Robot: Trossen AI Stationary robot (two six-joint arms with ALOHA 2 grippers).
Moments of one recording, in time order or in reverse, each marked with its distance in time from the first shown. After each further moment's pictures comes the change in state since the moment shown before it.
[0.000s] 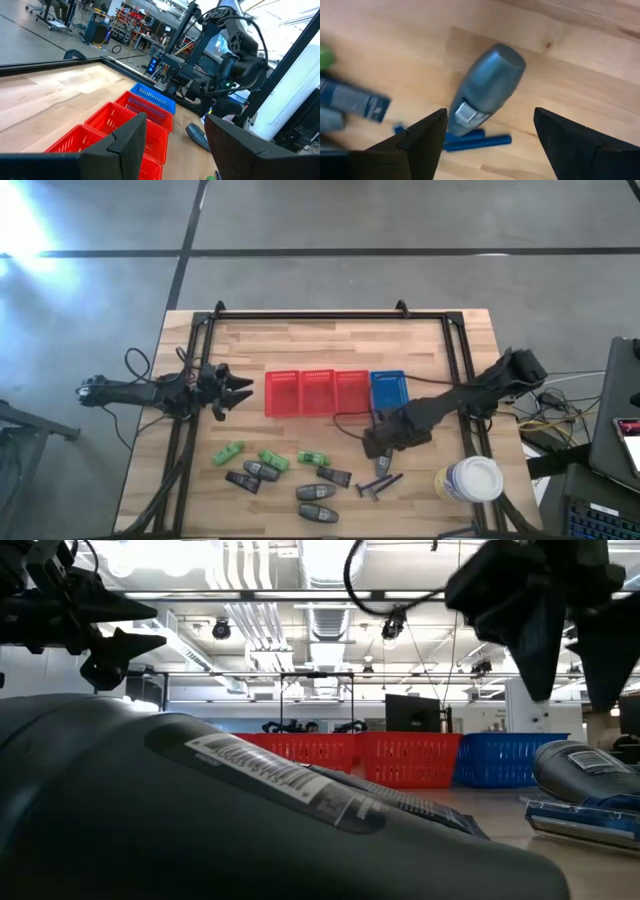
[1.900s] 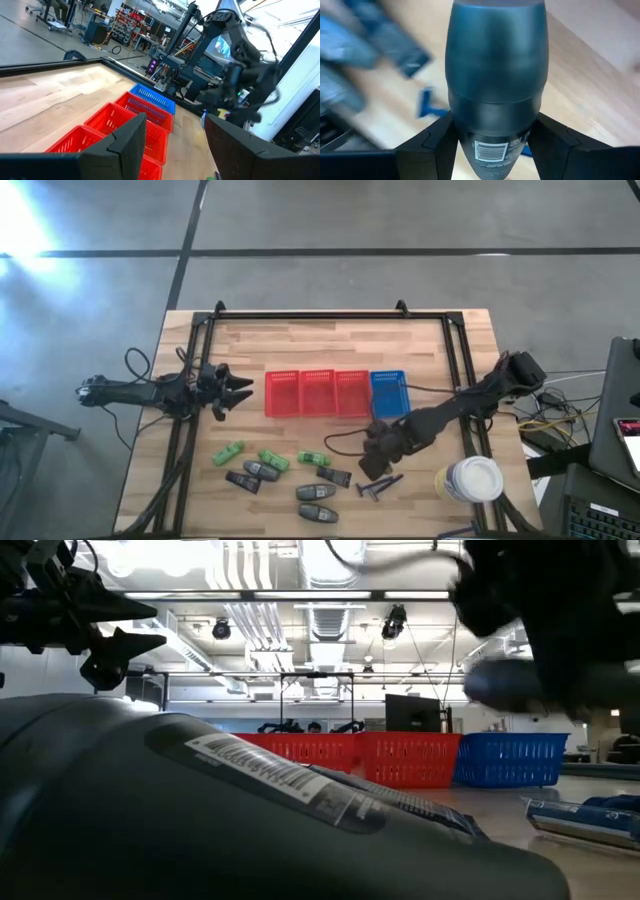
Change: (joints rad) left arm 0.000 0.000 -0.001 0.009 -0.001 0.001; right arm 0.069 0.013 -0.005 0.214 0.021 -0.332
